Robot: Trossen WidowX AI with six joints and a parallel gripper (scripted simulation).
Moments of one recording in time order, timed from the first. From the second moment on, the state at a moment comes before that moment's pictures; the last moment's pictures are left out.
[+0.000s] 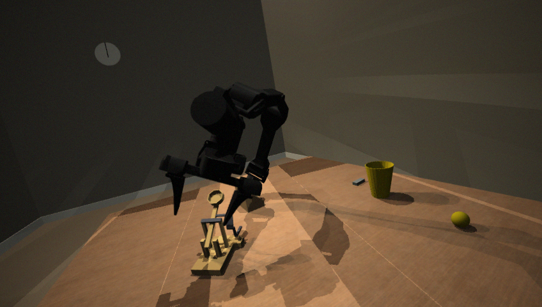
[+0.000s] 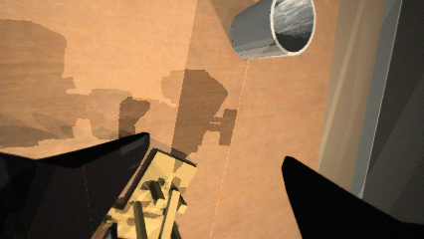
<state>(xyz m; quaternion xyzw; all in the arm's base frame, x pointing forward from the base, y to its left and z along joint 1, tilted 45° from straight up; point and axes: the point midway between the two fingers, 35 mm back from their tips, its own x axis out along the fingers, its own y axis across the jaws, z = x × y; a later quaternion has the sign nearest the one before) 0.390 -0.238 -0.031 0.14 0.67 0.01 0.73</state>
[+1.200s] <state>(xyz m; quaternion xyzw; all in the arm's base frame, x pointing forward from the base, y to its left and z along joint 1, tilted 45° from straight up) 0.428 -0.379 -0.063 0.46 0.47 -0.22 0.73</state>
